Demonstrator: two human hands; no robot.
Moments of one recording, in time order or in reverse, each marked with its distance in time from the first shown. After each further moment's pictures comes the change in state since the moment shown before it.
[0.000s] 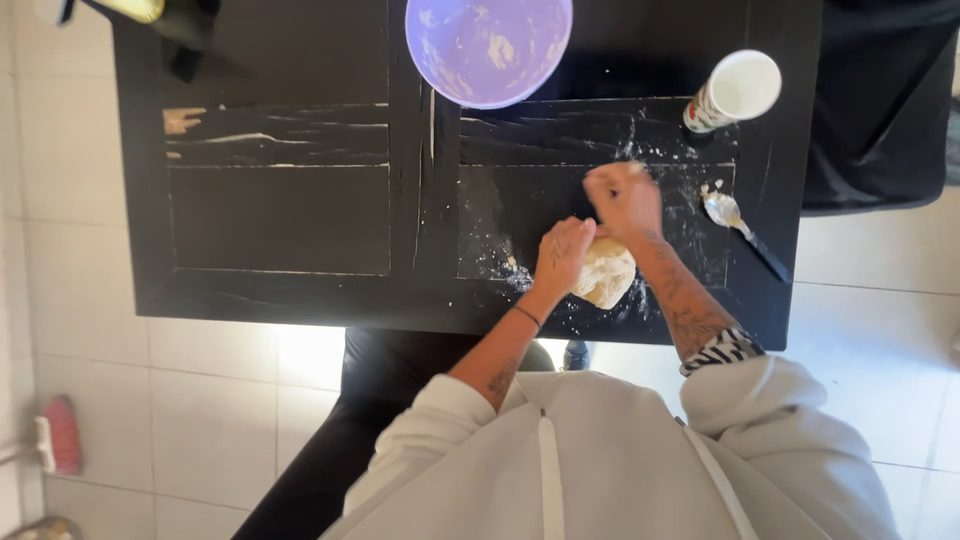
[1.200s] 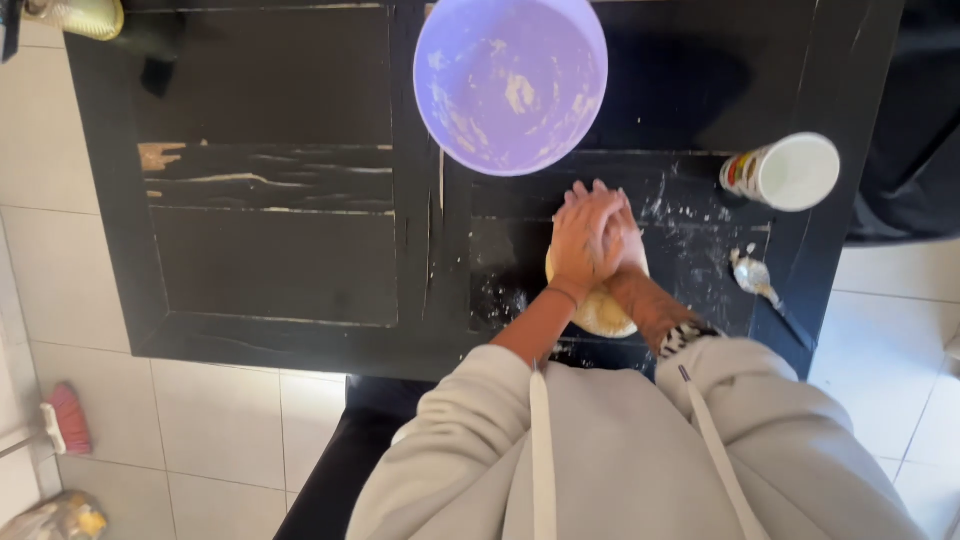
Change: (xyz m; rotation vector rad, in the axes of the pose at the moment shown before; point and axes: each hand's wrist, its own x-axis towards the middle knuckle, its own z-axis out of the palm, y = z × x) left_hand 0.128 -0.028 0.001 0.397 0.163 0.296; right_hand 0.049 0.083 0.117 -0.651 -0.350 -0.417
